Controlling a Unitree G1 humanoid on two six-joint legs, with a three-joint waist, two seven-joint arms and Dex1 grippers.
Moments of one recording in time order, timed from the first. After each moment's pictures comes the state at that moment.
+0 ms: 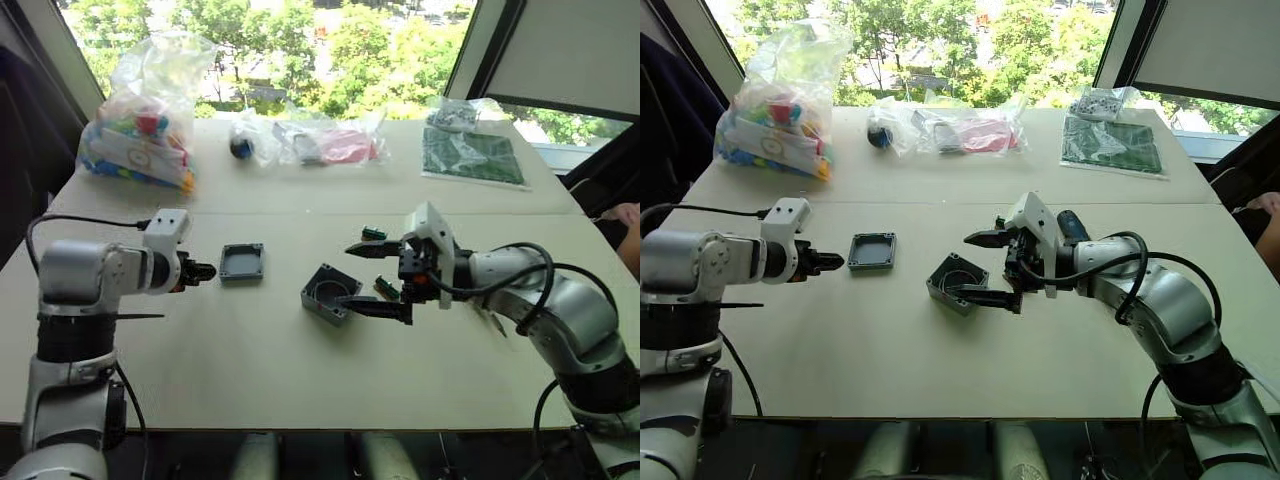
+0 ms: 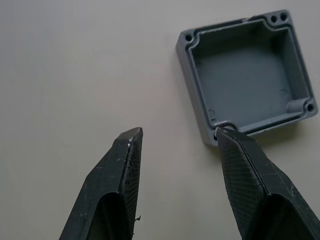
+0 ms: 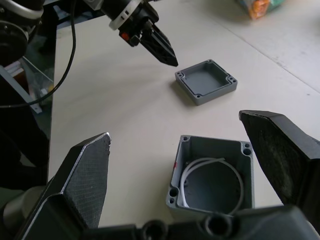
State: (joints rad) left arm -0.65 0.61 0.19 -0.09 -0.36 1.61 -0.35; right arm -0.48 -0.71 0.16 -0.45 0.64 0.72 0.87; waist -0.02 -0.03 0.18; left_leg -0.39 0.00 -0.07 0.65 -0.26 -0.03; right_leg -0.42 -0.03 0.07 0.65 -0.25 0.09
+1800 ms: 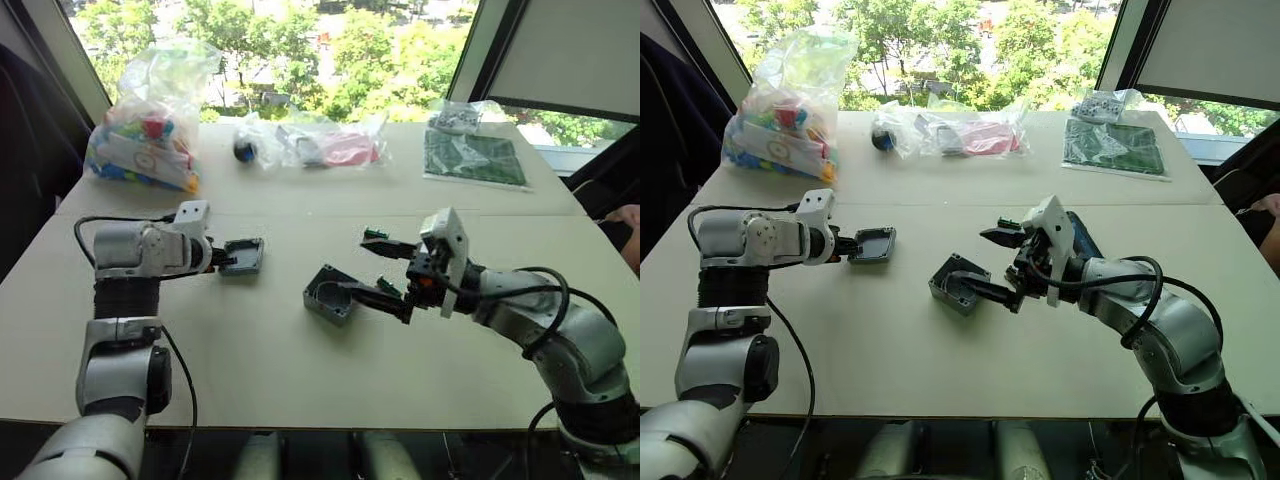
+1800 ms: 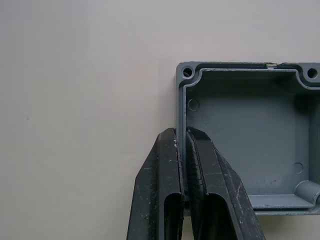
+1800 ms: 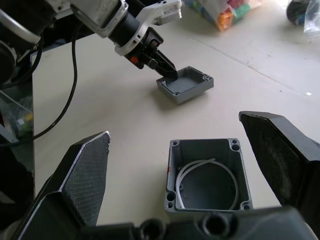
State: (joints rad) left arm -0.82 0.44 0.23 0.30 -0.39 1.34 -0.17; right arm -0.39 -0.60 -0.04 -0.53 0.72 0.83 0.63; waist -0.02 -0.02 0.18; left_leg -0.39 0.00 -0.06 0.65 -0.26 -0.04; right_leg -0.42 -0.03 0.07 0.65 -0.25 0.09
